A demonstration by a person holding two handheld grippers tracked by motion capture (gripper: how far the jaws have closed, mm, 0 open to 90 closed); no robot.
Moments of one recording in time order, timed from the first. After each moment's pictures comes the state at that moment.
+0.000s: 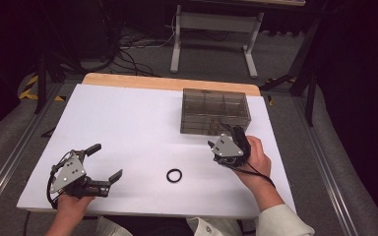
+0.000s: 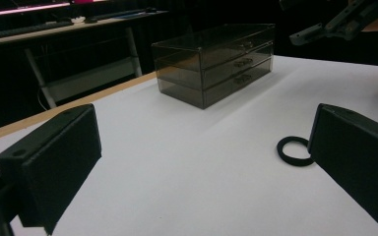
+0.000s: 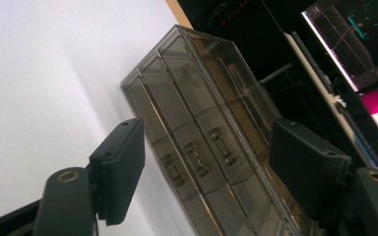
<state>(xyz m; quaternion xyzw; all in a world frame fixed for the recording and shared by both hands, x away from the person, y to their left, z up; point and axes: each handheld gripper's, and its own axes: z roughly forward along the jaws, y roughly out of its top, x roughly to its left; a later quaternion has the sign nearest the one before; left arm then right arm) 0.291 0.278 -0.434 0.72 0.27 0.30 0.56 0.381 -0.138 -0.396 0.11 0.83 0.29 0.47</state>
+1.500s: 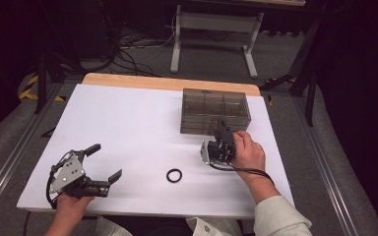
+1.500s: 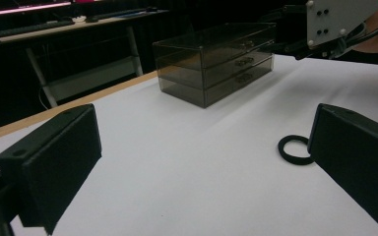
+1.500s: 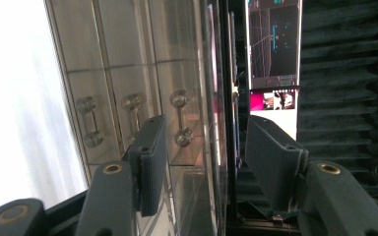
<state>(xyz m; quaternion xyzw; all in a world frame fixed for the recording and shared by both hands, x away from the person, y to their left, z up) 0.290 0.279 -0.434 0.72 0.27 0.30 0.56 0.410 -0.113 -0.444 0.00 0.77 0.05 0.64</state>
